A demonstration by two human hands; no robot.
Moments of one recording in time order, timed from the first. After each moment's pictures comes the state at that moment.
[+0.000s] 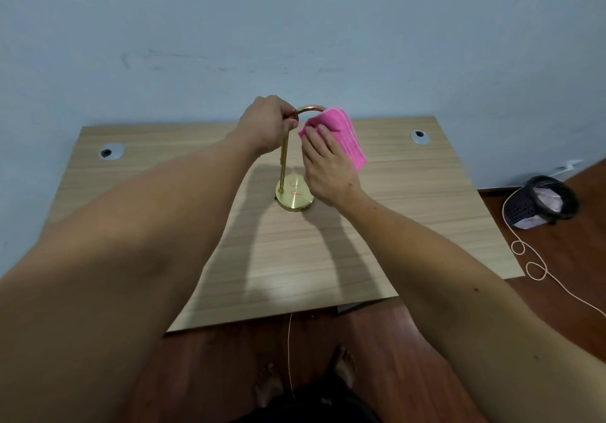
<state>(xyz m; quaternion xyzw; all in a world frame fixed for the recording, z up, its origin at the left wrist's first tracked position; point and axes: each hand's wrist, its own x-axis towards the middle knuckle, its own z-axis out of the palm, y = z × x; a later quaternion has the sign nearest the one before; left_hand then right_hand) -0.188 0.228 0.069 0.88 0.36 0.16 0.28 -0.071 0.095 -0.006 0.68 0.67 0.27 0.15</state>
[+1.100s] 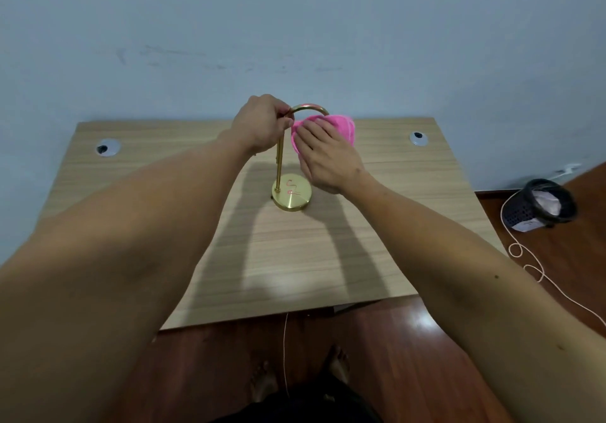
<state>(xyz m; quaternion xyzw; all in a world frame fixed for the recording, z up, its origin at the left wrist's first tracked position) -0.188 0.230 0.067 0.88 0.36 0.17 0.28 -0.050 0.100 0.022 0.64 0.73 0.24 0.07</state>
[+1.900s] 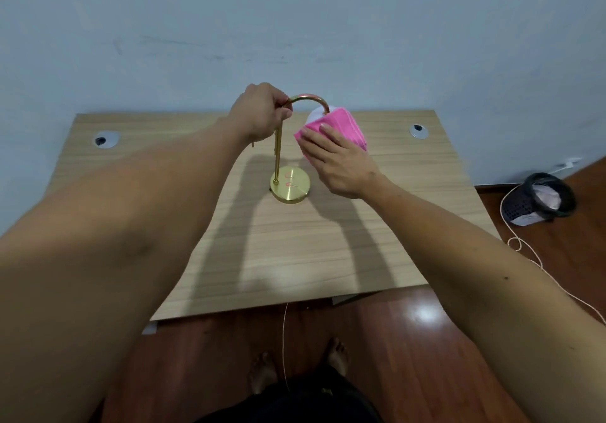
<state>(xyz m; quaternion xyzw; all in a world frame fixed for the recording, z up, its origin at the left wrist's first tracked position) -0.188 0.231 0.069 0.88 0.35 0.16 0.28 -0.023 0.066 0.003 0.55 0.78 0.26 0.13</state>
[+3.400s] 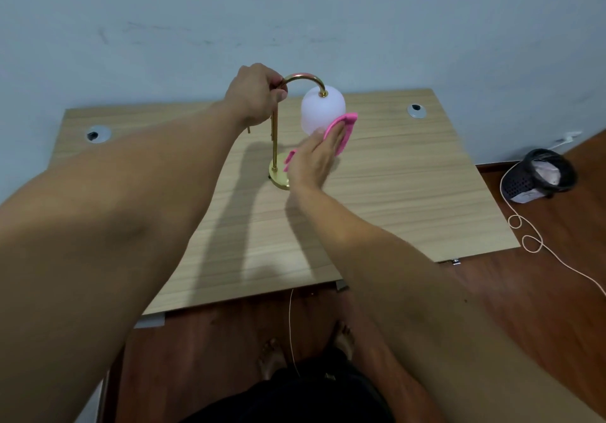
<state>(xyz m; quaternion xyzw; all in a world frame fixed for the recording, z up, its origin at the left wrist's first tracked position) -0.186 0.231 0.067 0.87 0.36 0.17 0.30 -0.145 0.101 -0.011 0.73 0.12 -0.11 -0.66</state>
